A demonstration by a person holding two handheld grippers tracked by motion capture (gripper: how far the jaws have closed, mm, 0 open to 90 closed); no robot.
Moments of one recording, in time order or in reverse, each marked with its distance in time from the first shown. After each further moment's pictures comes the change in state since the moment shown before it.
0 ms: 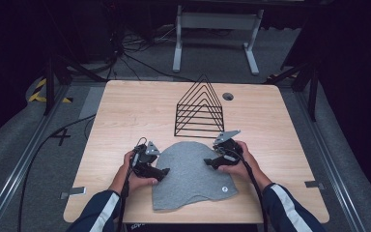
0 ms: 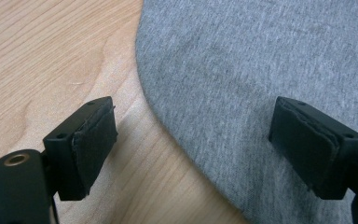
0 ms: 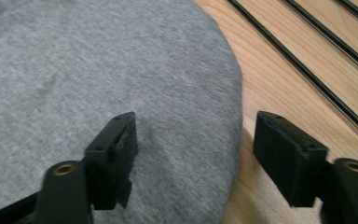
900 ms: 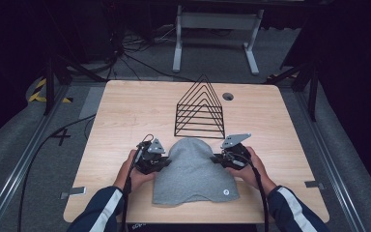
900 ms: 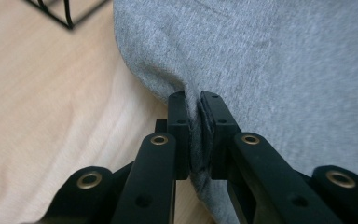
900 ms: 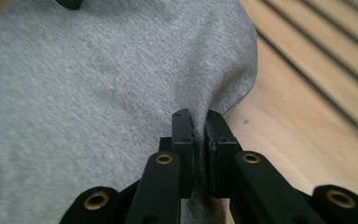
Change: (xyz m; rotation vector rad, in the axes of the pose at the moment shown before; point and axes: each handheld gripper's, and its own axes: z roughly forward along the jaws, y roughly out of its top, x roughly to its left) left arm -0.010 0.025 -0.018 -0.069 -0.087 0.117; right arm 0.013 -0.006 -0.039 -0.079 0.036 -0.026
